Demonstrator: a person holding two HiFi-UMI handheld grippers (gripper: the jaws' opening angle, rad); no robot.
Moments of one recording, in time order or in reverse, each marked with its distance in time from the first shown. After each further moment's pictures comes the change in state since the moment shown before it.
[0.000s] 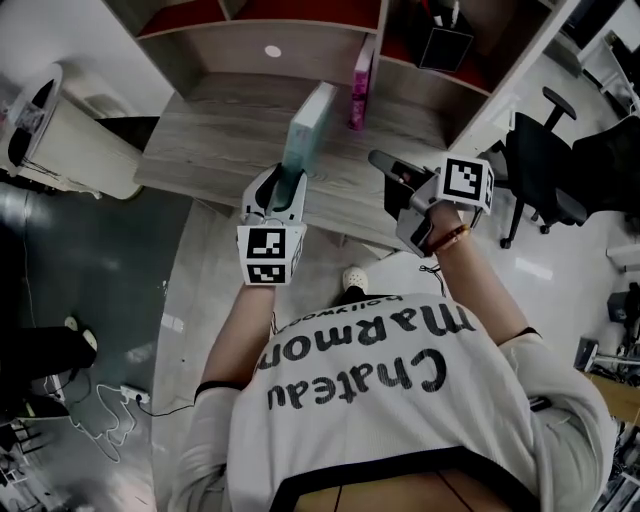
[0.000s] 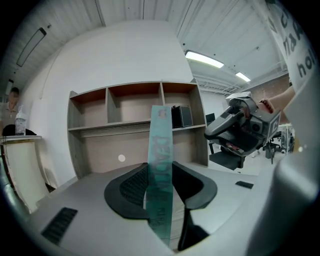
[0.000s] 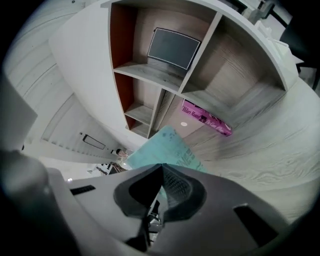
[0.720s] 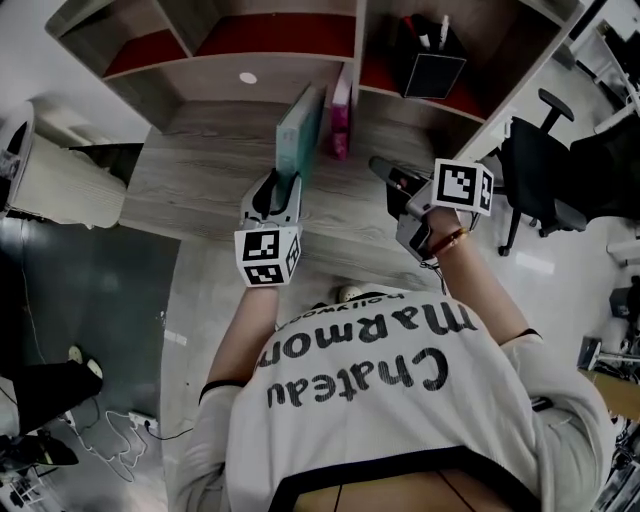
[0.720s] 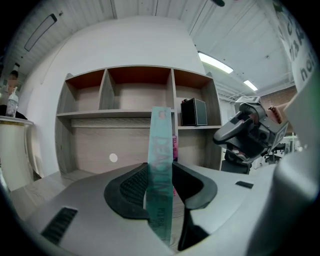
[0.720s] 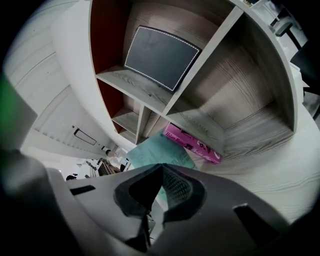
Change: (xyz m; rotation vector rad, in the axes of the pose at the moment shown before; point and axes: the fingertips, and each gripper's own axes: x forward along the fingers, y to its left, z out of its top) left arm 0.115 0.010 0.002 -0.105 -0.023 -0.006; right arm 0.011 -0.059 0.089 -0.081 -0.010 -0.093
